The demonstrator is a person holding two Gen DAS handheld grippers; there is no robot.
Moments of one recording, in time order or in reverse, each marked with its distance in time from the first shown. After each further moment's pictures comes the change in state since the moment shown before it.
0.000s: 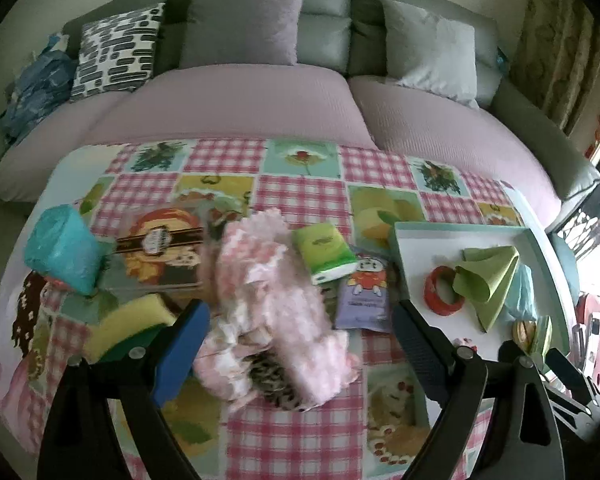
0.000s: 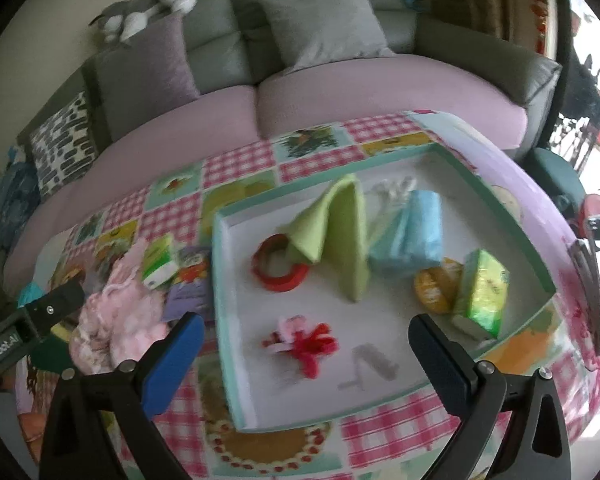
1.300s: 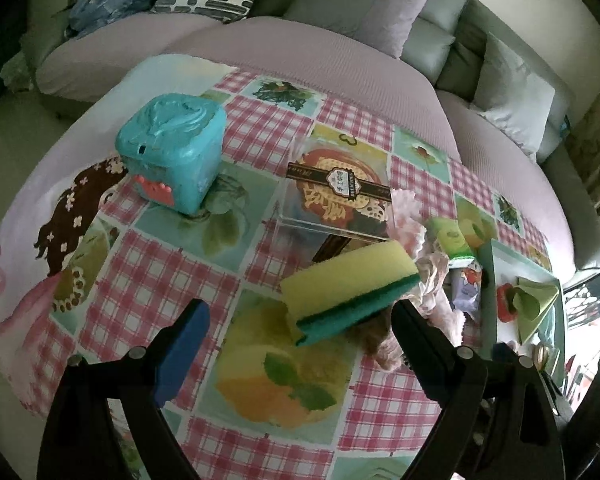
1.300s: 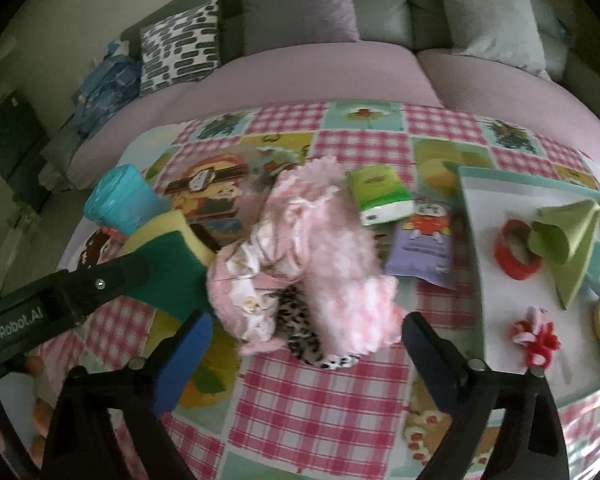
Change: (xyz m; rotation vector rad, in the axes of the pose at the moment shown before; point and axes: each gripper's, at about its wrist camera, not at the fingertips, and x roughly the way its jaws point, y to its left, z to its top) left arm -0.008 0.158 -0.044 -0.323 0.089 0.007; right arm 0.032 0.169 -0.046 -0.343 0.141 0.253
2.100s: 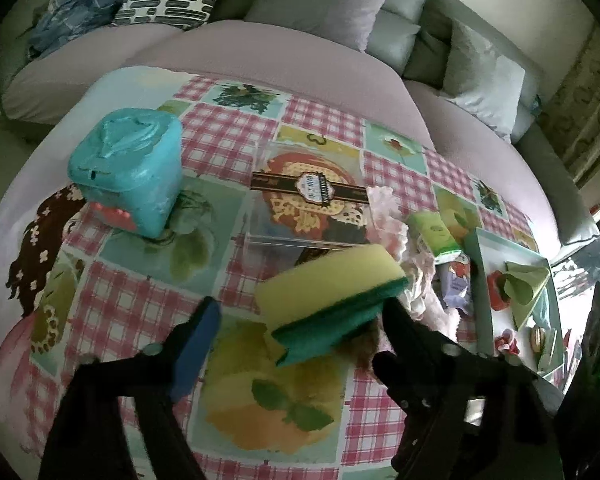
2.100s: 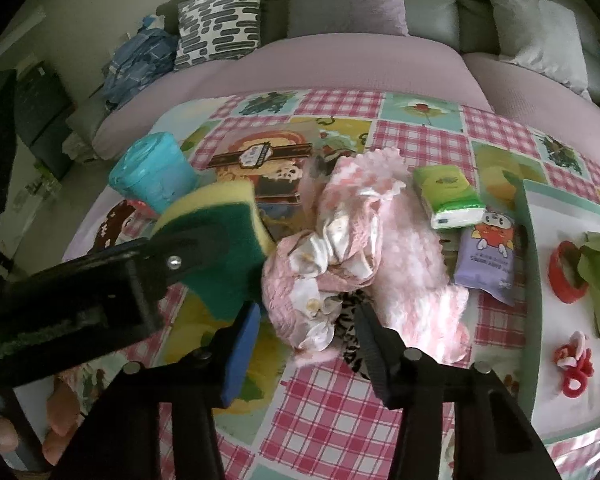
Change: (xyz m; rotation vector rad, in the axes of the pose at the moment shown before) left arm 0.018 -0.005 0.010 0.108 -0.007 -0.082; right arm 0.026 0.034 0.002 -0.102 0.042 0.076
